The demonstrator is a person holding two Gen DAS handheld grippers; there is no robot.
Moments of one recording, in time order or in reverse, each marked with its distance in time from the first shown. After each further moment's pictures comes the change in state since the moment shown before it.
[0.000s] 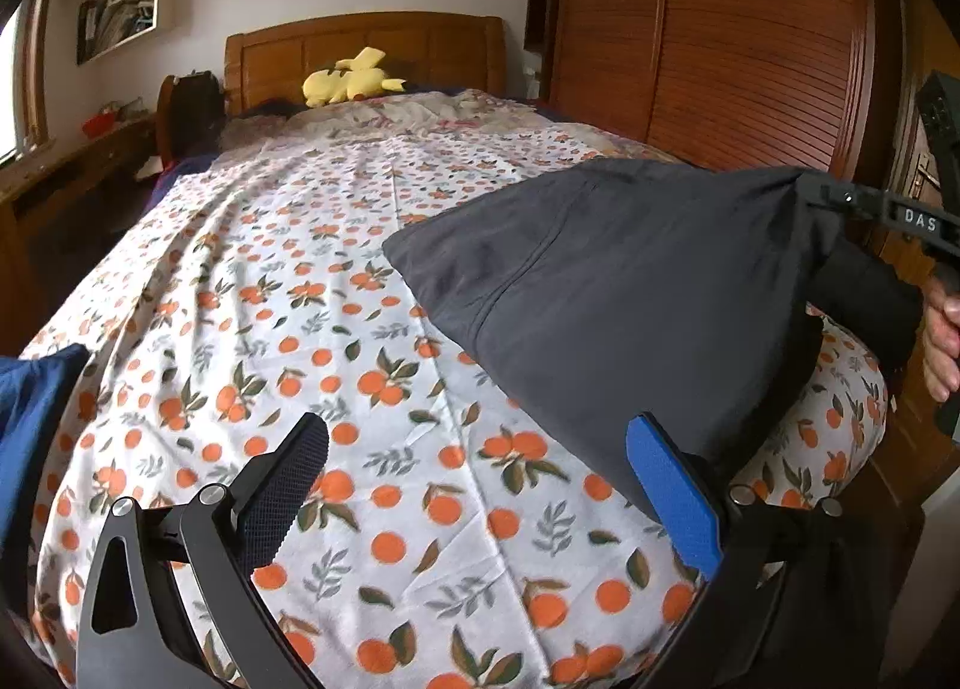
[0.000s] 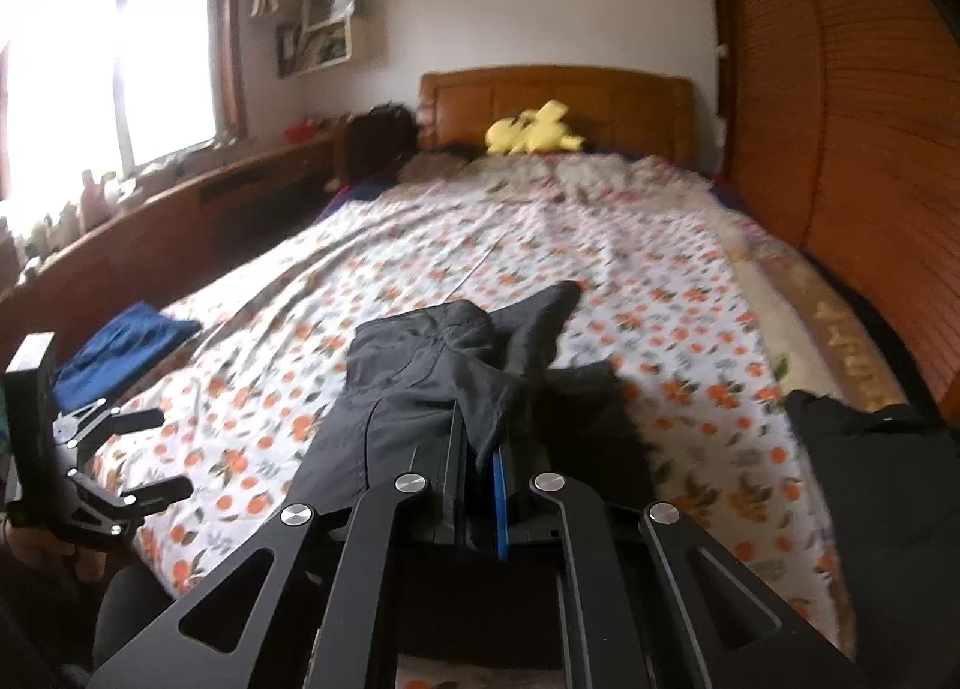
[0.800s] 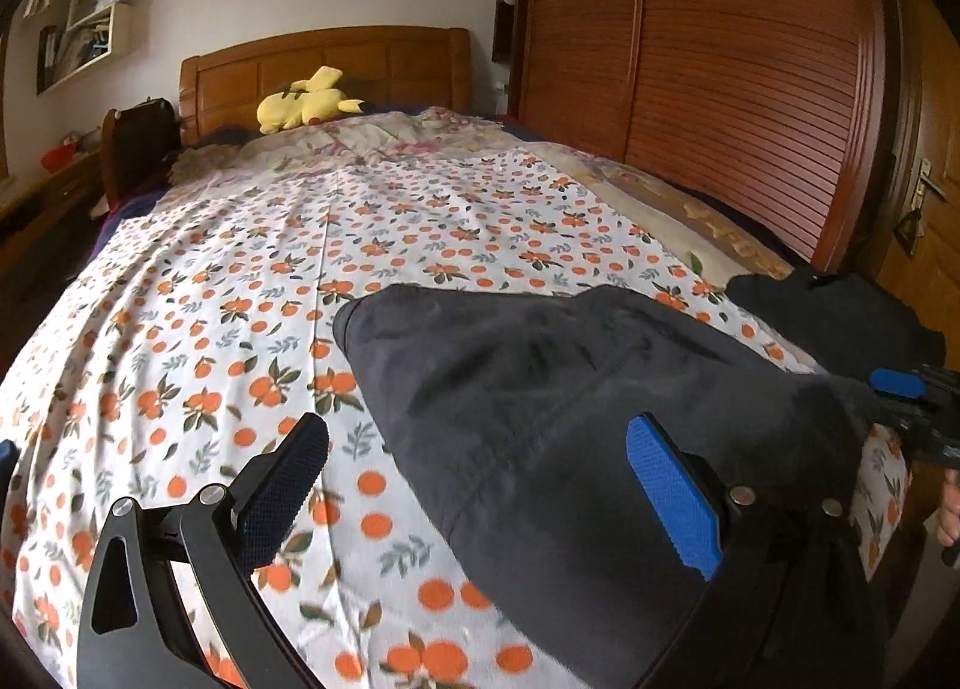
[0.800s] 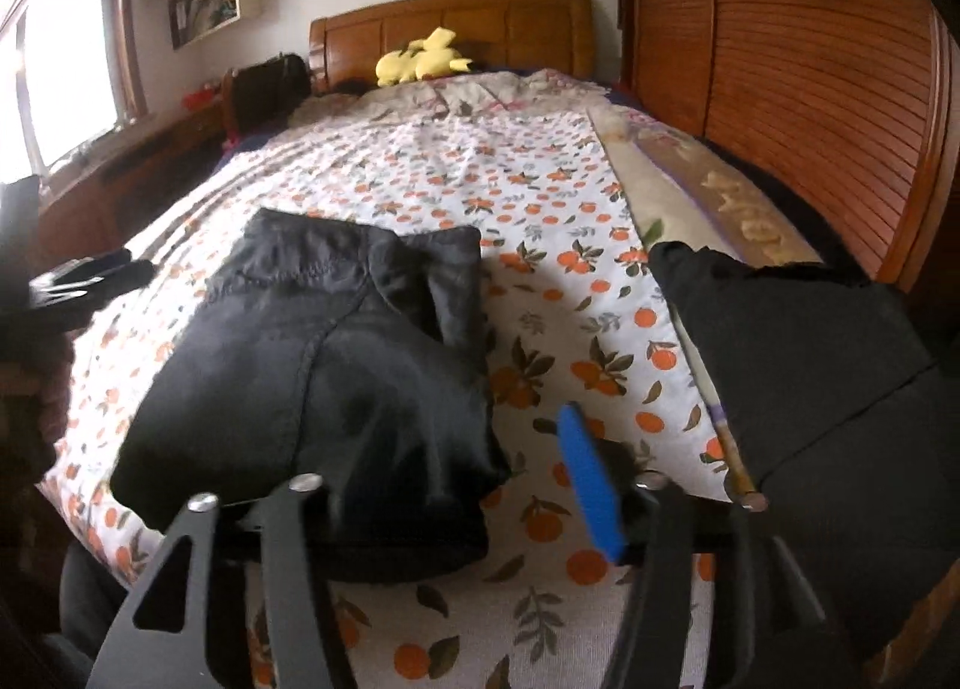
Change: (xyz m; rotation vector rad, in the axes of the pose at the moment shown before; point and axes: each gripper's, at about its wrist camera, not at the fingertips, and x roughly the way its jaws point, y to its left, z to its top) left arm 0.117 -0.049 0.095 0.028 -0.035 -0.049; right arm 0.010 -0.114 -0.071 0.125 0.174 -0.156
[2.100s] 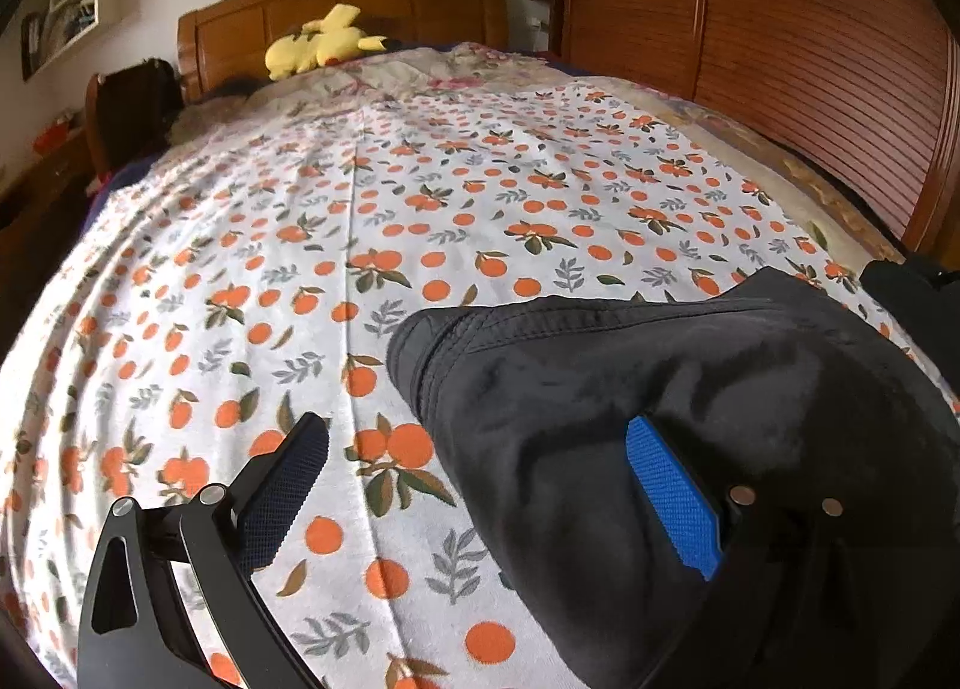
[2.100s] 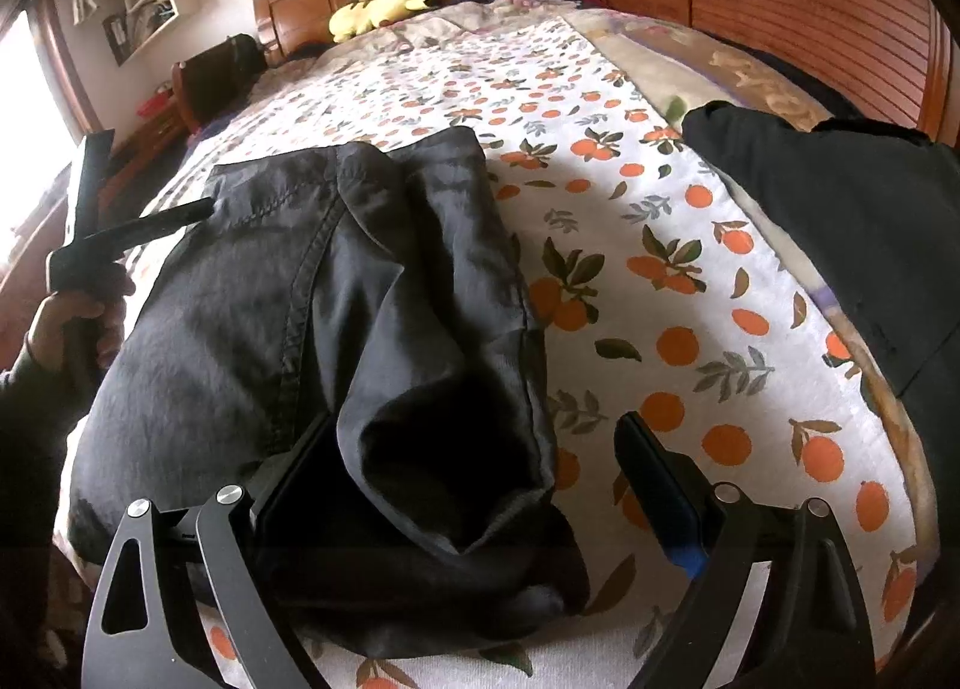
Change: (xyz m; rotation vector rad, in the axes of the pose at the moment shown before) left arm 0.152 0.077 0.030 0.001 0.152 0.058; right arm 0.074 0.013 -0.026 0.168 0.162 0.018
